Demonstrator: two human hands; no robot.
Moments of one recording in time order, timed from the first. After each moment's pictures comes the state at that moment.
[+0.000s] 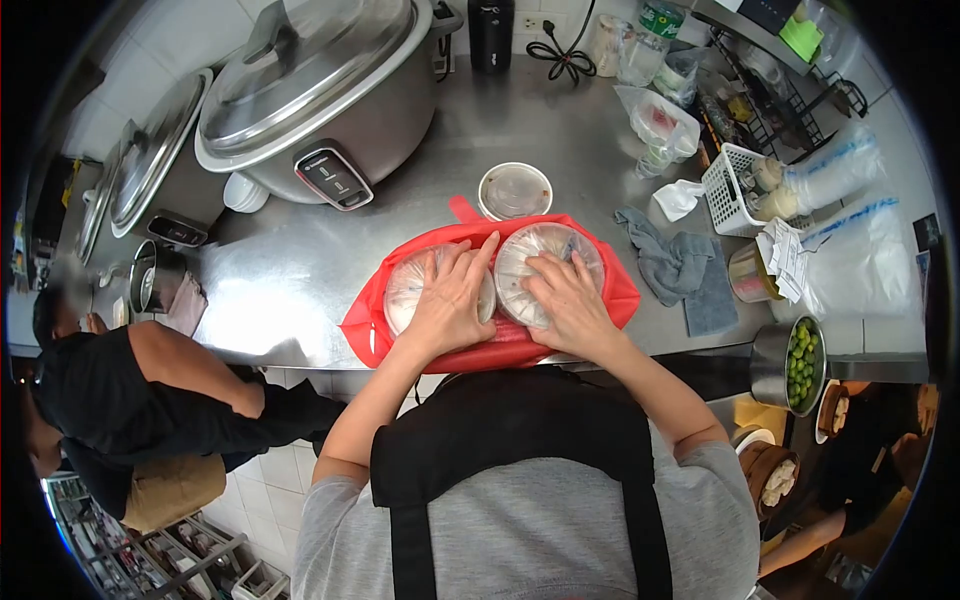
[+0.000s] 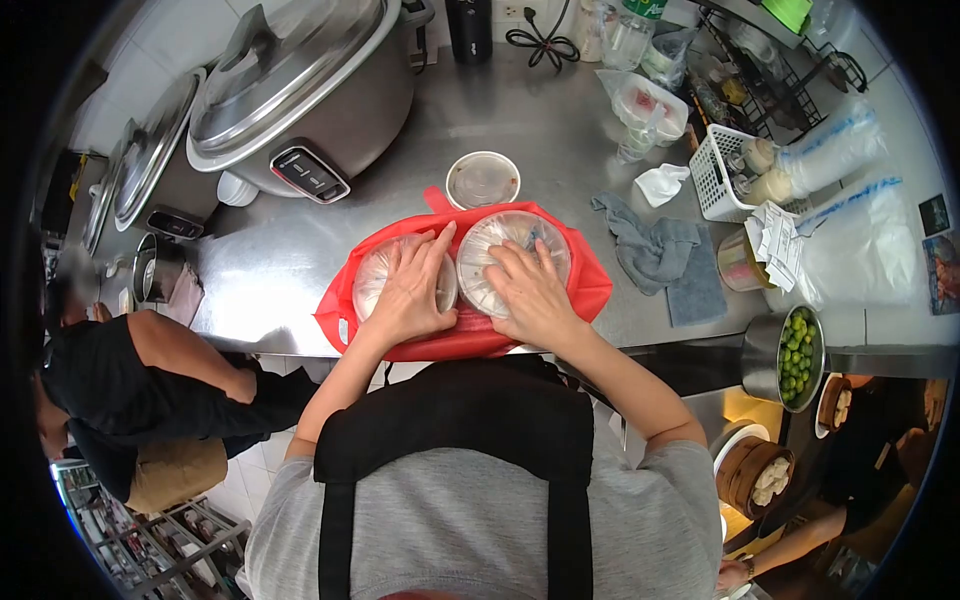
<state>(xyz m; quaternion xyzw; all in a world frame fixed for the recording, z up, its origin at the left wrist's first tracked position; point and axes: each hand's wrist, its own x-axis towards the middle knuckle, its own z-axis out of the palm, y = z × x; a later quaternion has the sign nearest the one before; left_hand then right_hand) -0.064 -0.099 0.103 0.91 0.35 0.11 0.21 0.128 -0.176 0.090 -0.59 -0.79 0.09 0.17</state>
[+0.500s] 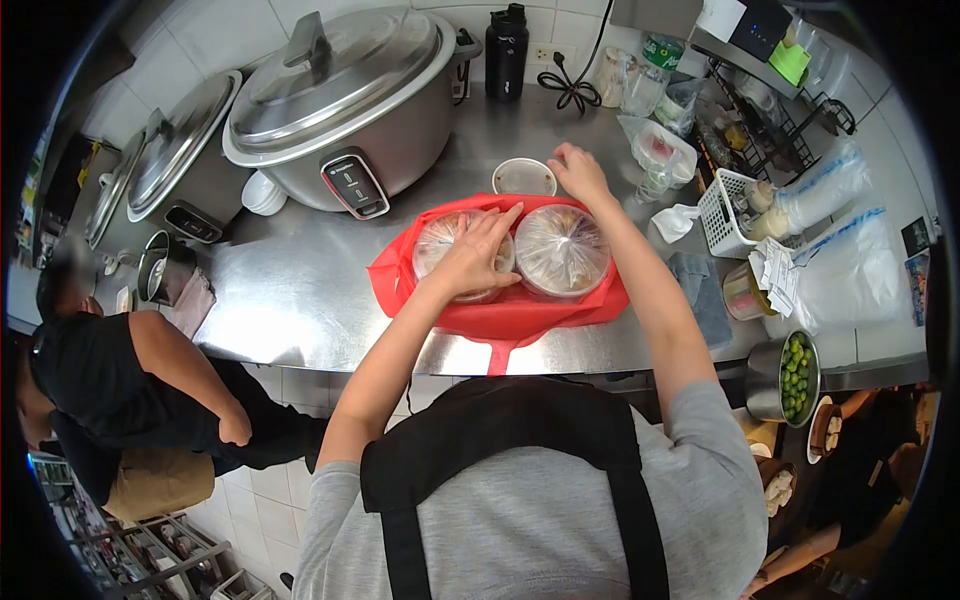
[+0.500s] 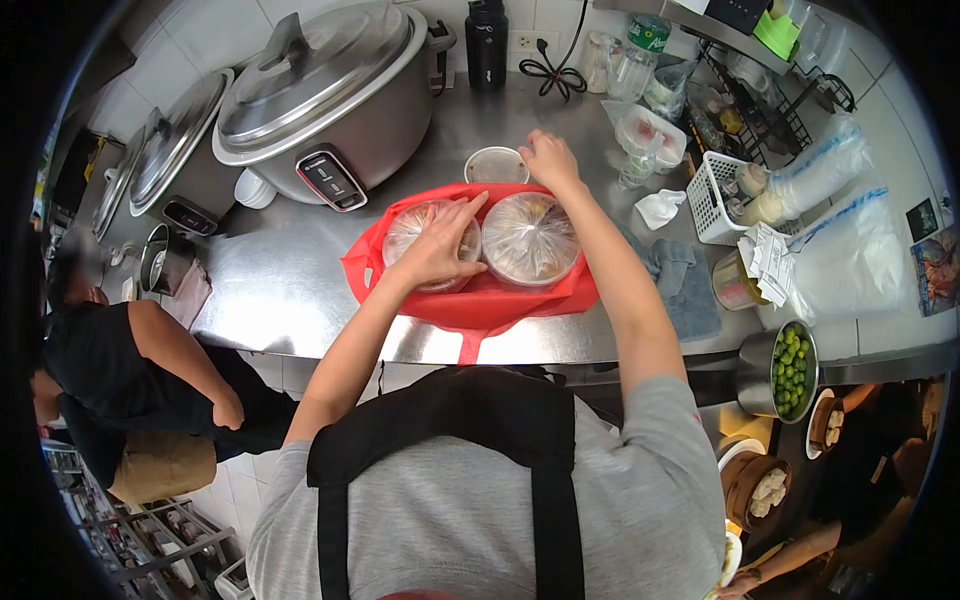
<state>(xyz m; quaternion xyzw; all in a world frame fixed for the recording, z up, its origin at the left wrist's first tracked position) -0.033 -0.034 0.083 0.92 0.28 0.17 0.22 0.226 0.029 0.049 -0.65 -0.66 -0.13 0.35</state>
